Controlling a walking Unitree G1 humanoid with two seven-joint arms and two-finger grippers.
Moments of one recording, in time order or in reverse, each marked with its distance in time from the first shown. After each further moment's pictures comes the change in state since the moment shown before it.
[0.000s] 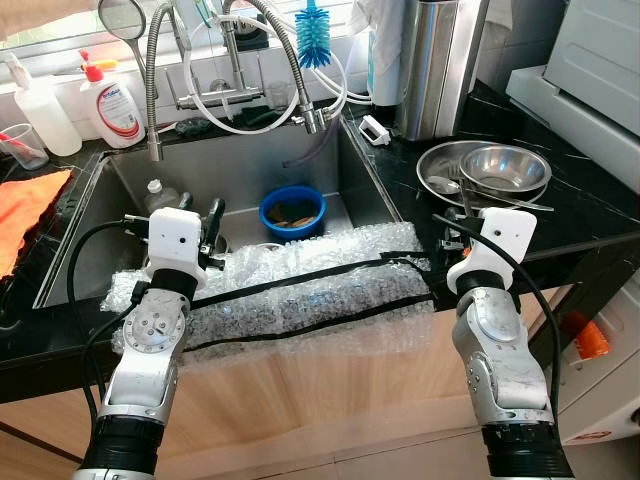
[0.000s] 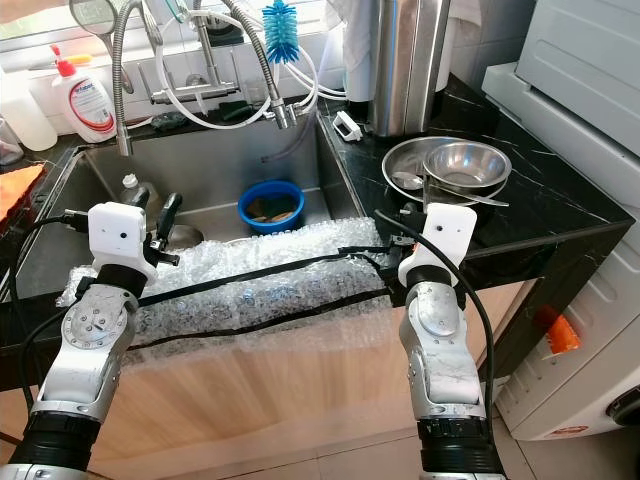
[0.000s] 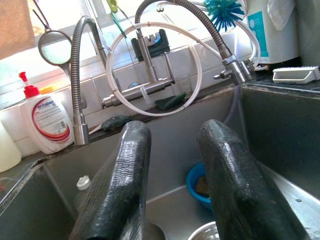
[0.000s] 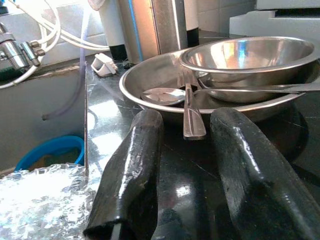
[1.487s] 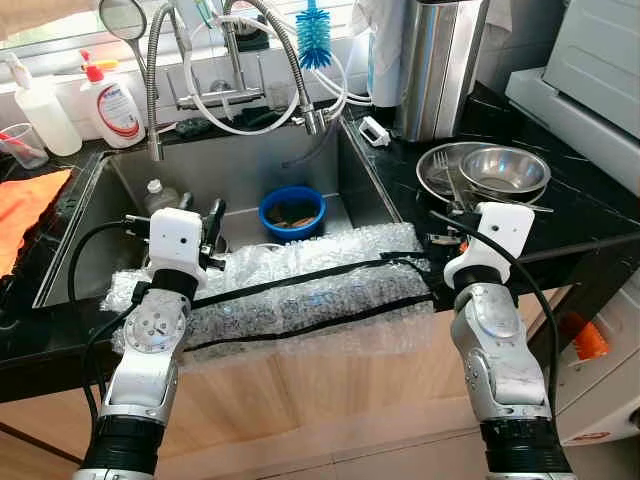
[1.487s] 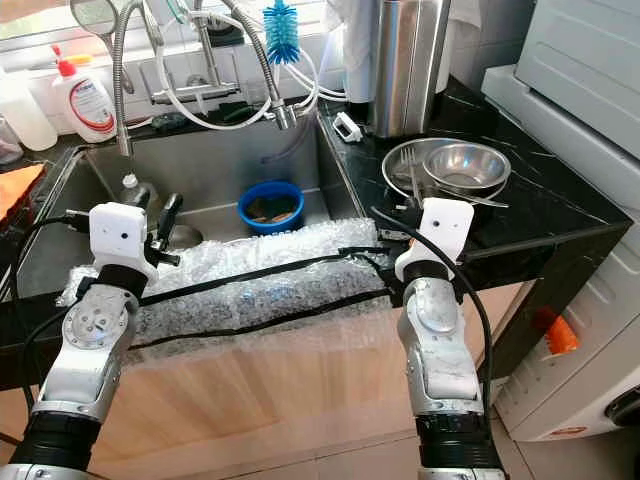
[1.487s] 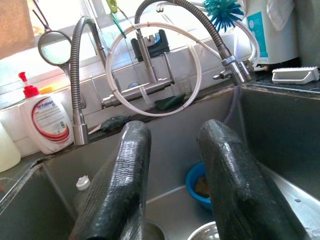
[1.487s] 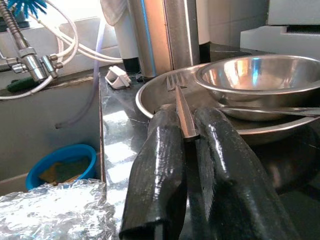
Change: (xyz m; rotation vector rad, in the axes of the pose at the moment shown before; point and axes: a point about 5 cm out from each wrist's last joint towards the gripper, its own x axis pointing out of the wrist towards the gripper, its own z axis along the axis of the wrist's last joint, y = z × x) left arm 0.000 -0.001 0.000 0.002 0.001 -0.001; right arm 0.002 0.006 0.006 0.006 -0.047 0.055
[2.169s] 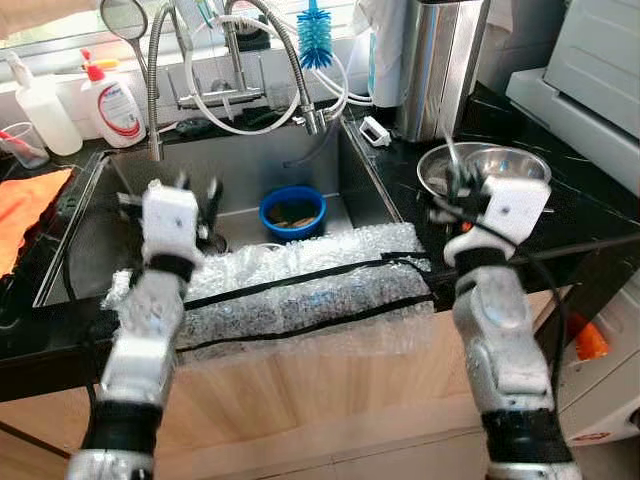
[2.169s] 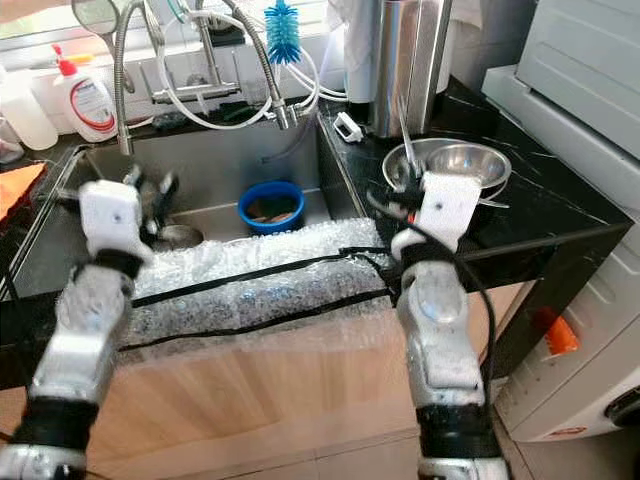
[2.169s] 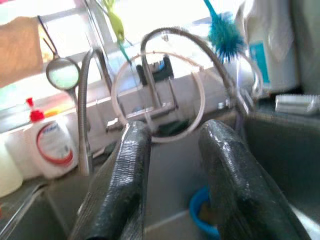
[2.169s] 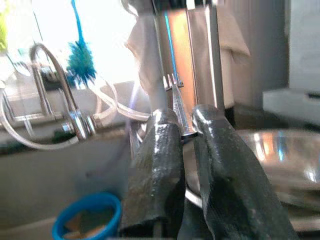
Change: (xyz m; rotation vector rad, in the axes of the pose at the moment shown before) left arm 0.021 0.011 0.025 -0.030 -0.085 0.009; right arm 0.004 0.011 0.045 0.023 -0.251 0.137
